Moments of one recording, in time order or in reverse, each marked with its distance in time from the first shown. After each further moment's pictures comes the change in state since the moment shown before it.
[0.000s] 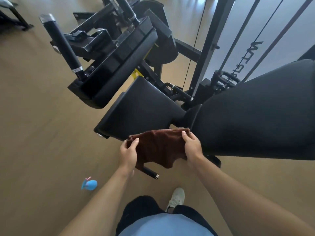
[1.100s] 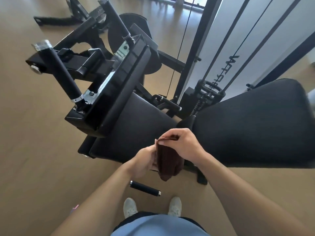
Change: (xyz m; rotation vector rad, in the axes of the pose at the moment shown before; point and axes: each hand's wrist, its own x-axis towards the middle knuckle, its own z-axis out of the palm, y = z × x) left_hand 0.065 0.075 0.010 0.202 -0.921 -0.138; right_hand -0.010 -0.084 0.070 -0.554 -0.251 -0.498
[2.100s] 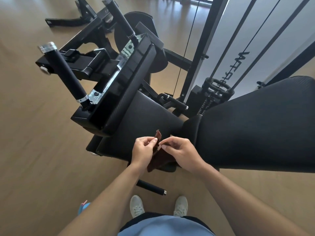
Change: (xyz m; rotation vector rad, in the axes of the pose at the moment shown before) left_hand 0.004 0.002 -0.005 0.148 0.633 0.201; right_hand -0.012 0.024 0.024 0.162 -0.050 0.036
